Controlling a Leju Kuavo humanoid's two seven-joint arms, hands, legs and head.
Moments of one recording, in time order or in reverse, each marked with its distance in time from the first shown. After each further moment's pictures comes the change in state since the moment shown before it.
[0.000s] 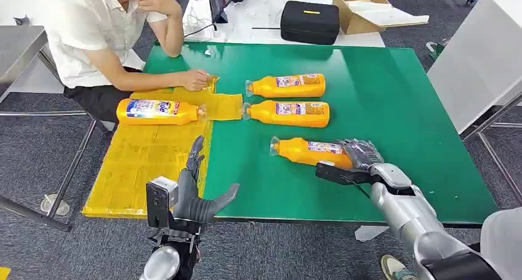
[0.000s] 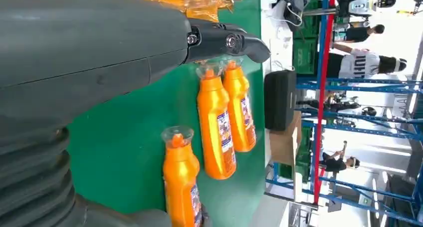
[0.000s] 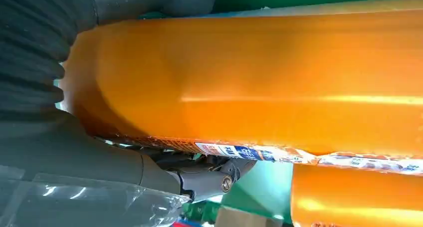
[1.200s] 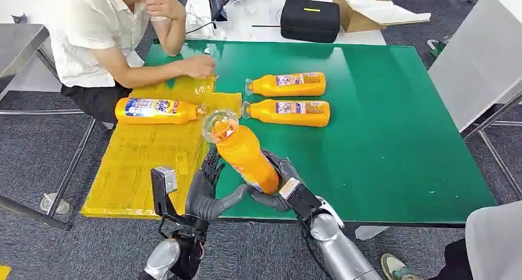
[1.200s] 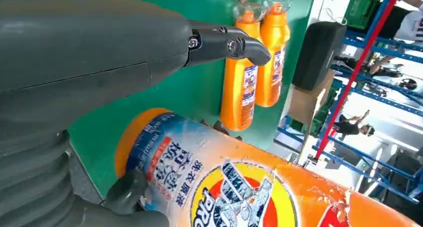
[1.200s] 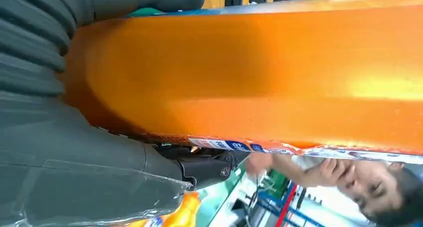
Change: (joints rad) left arm -0.051 -0.006 -0.005 0.106 0.323 -0.166 0.042; right arm 0.348 0.325 0.015 -0.557 -0.759 0.127 -0.371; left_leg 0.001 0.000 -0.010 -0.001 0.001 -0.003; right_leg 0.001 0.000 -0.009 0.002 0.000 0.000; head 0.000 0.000
